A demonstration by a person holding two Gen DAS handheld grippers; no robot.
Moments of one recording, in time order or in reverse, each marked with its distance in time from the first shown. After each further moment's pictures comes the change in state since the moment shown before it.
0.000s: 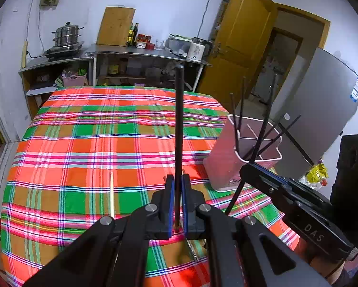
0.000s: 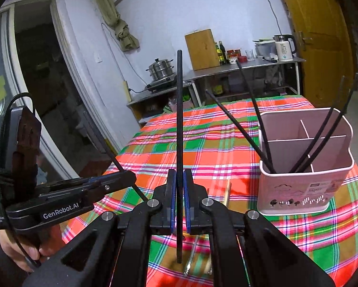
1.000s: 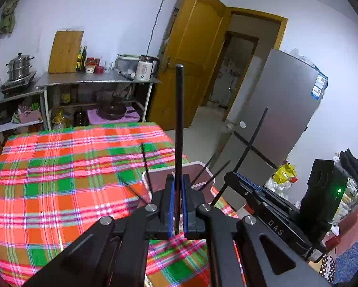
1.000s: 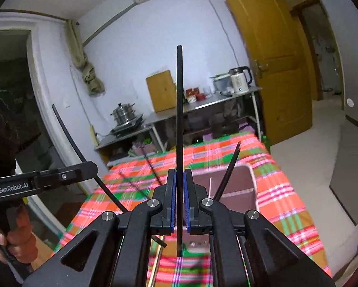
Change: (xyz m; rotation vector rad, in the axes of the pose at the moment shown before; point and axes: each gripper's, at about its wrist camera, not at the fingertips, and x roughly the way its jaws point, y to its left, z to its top) left arm -0.001 -0.106 0.090 0.138 -0.077 -0.223; right arm -0.080 -0.077 0.052 0.088 -0.248 -0.194
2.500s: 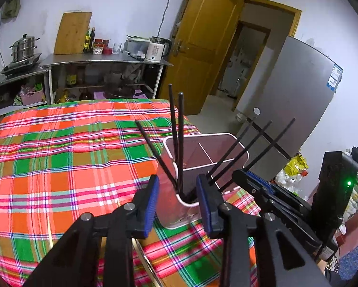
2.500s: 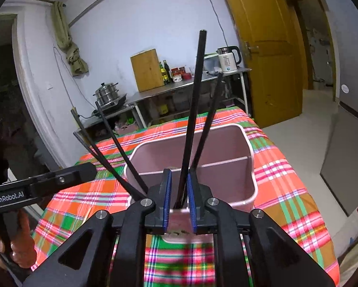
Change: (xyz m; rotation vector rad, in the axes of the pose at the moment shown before) left arm 0.049 0.029 -0.058 -0.040 0.066 0.042; right arm 0.041 -0.022 -0.045 -0.006 0.120 -0.091
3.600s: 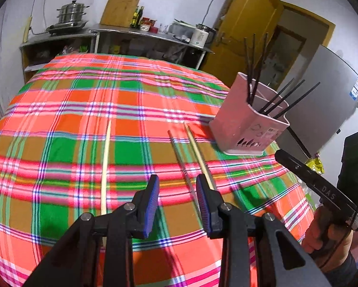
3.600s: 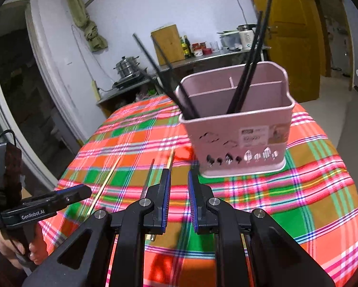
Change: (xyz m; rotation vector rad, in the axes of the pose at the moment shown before) left arm -0.051 0.082 -0.131 -0.182 0.059 0.146; right arm -0.014 0.044 -0.075 -0.045 0.146 0.108
